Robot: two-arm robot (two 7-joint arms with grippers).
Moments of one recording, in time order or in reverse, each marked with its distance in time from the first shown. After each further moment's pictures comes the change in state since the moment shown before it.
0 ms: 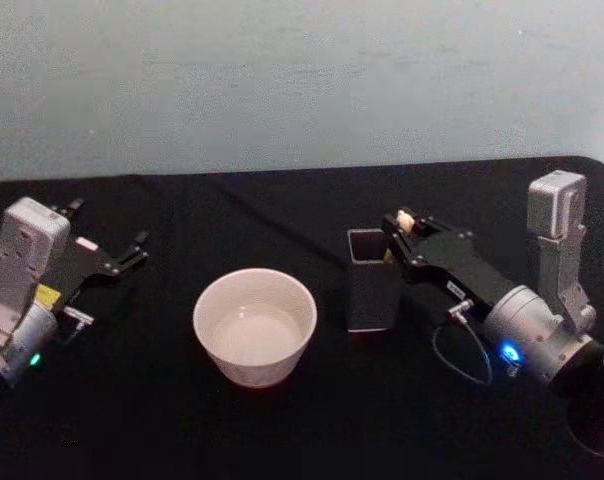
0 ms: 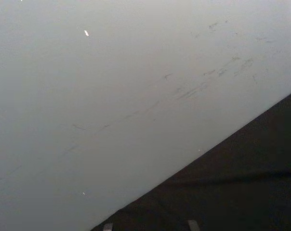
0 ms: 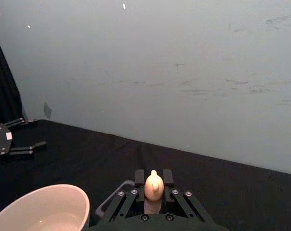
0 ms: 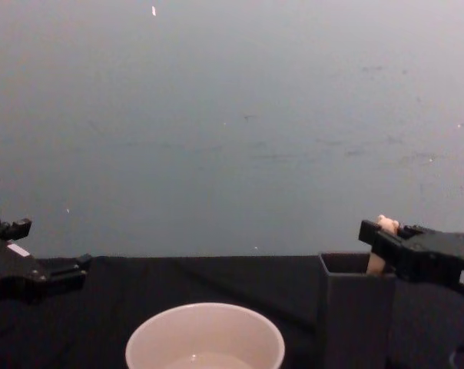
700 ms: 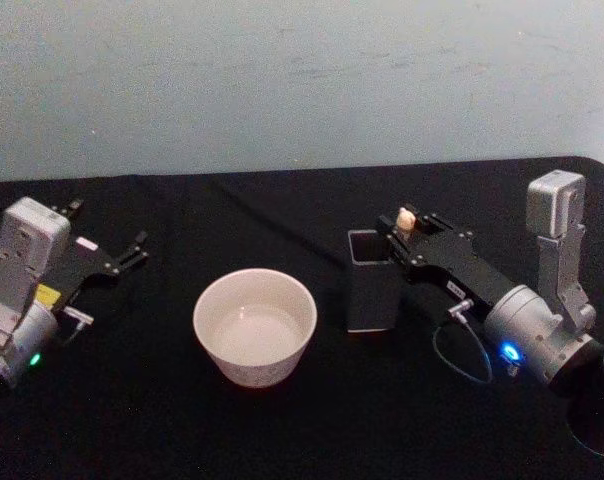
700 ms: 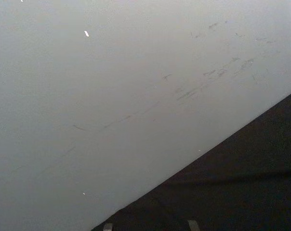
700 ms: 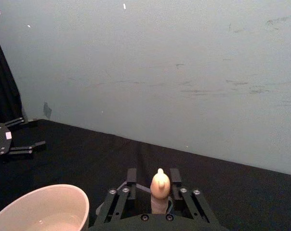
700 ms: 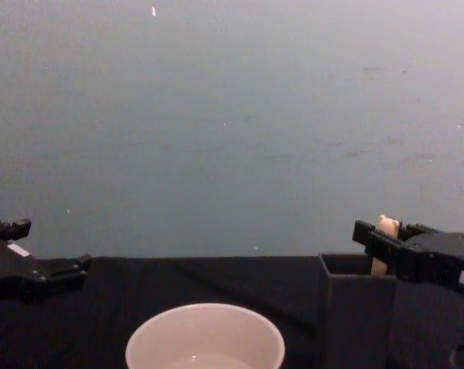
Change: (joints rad) left arm 0.000 0.000 0.000 0.000 0.000 0.000 0.000; right arm 0.002 0.001 -0.001 0.002 -0.005 0.000 -0.001
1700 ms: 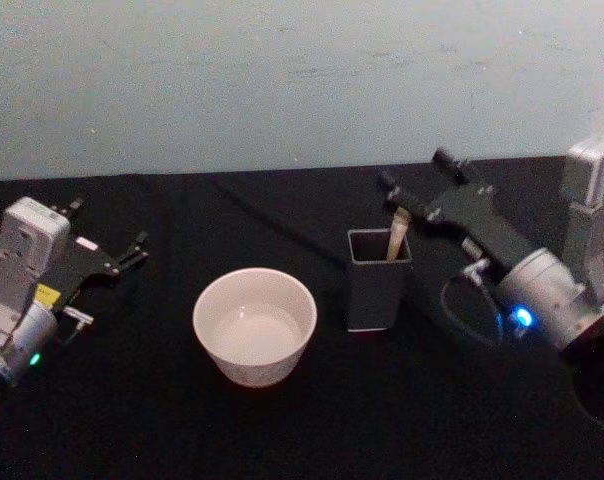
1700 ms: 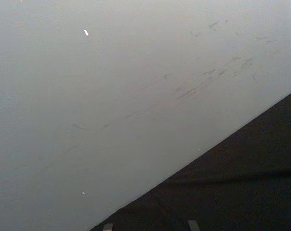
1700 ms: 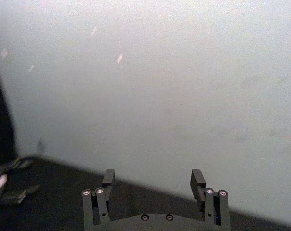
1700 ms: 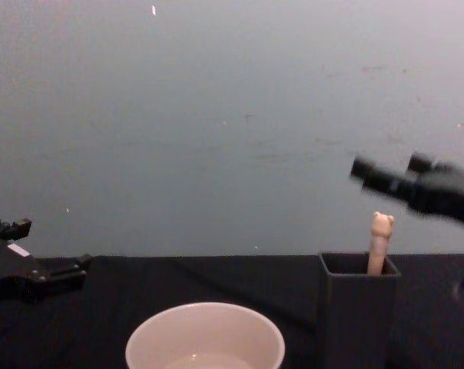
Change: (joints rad) left arm 0.000 0.000 0.000 0.000 0.000 0.000 0.000; right arm 0.024 -0.016 0.041 -0.029 0.023 -0.074 0.009
